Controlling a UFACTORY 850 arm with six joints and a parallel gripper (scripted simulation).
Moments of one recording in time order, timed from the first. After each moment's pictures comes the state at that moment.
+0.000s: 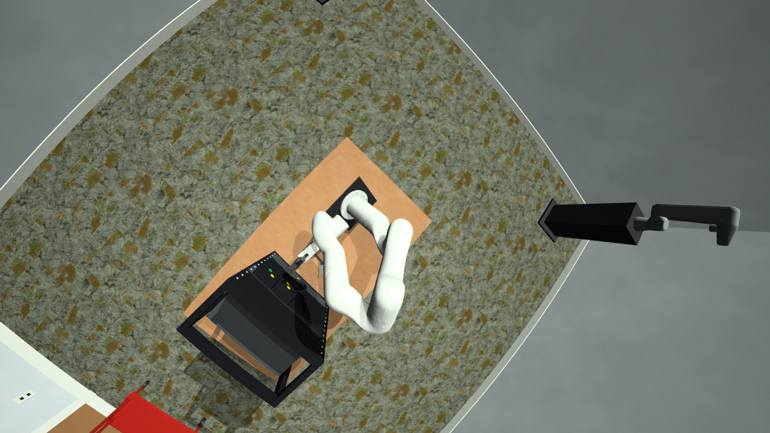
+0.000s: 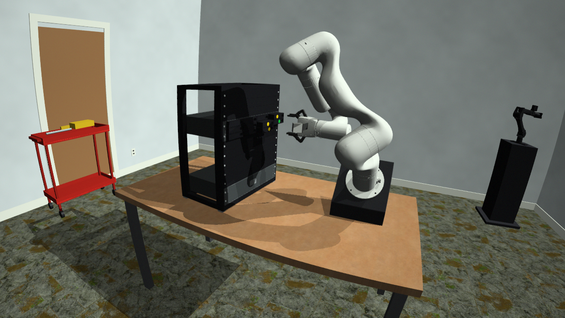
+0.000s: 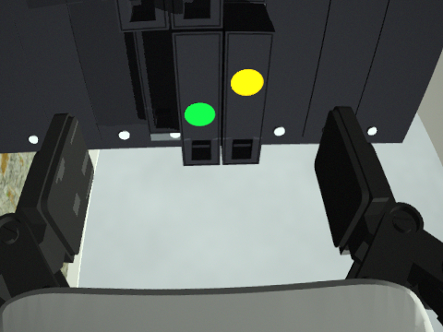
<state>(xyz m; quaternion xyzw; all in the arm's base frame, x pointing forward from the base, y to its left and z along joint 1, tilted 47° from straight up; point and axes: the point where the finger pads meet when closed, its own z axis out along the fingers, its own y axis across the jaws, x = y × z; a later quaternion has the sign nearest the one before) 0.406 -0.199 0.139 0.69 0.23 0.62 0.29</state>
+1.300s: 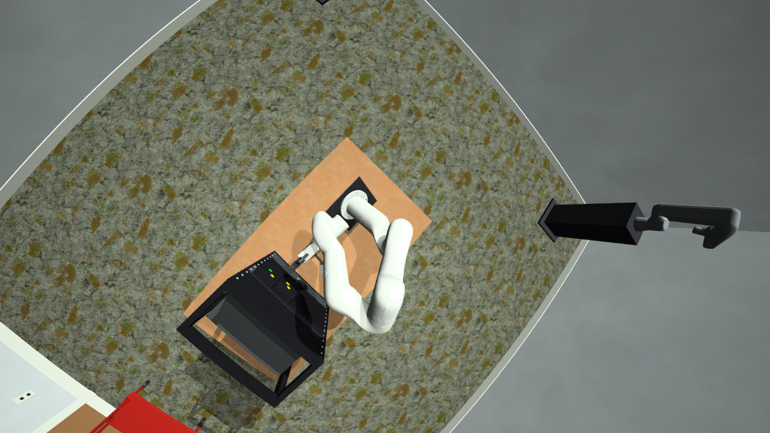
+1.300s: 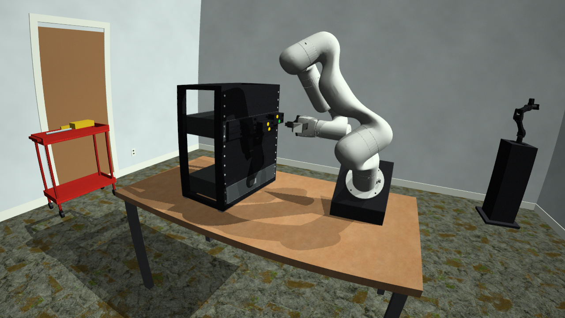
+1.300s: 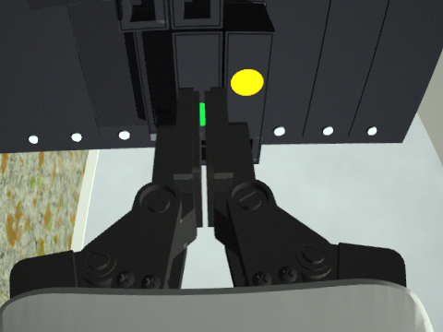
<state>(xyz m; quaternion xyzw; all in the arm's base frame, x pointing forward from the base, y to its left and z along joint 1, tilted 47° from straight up) 0.406 -0.199 0.139 0.69 0.23 0.62 0.29</state>
